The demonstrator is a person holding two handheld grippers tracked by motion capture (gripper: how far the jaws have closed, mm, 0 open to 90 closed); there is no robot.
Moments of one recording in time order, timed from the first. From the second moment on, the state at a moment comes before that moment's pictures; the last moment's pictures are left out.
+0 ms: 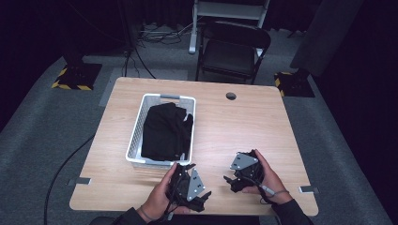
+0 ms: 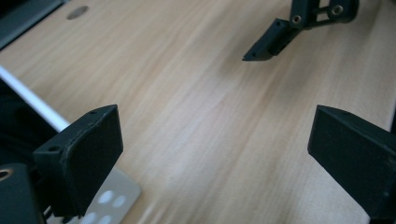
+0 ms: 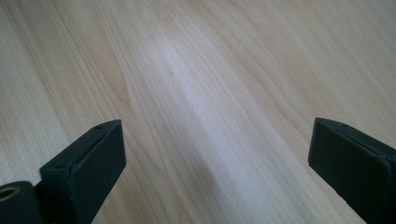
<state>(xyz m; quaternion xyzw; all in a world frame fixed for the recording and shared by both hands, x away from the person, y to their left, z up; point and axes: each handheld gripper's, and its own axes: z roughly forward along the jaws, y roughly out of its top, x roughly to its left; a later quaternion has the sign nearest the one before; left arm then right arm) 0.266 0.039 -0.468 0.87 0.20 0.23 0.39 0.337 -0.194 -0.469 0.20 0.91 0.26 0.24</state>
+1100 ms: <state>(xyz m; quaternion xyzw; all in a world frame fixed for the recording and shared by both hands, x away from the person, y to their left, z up) 0.289 0.031 -0.509 0.90 0.21 0.12 0.35 0.313 -0.262 -0.502 0.29 0.89 0.31 0.17</state>
